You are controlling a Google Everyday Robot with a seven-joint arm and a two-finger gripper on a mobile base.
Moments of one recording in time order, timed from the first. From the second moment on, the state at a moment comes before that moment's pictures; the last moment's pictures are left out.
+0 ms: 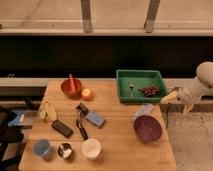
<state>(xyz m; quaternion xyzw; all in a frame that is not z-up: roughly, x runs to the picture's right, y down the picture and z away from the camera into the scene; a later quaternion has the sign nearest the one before) 0.386 0.098 0.757 -0.28 0.19 0.82 0.46</state>
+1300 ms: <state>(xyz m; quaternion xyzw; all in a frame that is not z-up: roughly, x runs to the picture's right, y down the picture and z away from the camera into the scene) 0.096 0.090 0.724 -0.36 0.15 0.55 0.74</state>
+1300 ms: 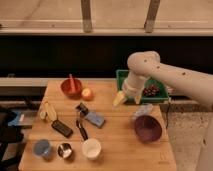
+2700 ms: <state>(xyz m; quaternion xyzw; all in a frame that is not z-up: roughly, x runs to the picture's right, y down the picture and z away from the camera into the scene) -0.026 0.146 0.718 -0.40 0.14 0.39 0.81</state>
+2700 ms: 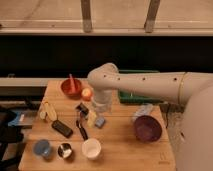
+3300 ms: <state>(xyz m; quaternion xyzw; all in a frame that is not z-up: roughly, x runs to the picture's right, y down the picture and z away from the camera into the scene) -0.070 0.157 0.780 -0.42 0.16 0.36 0.82</state>
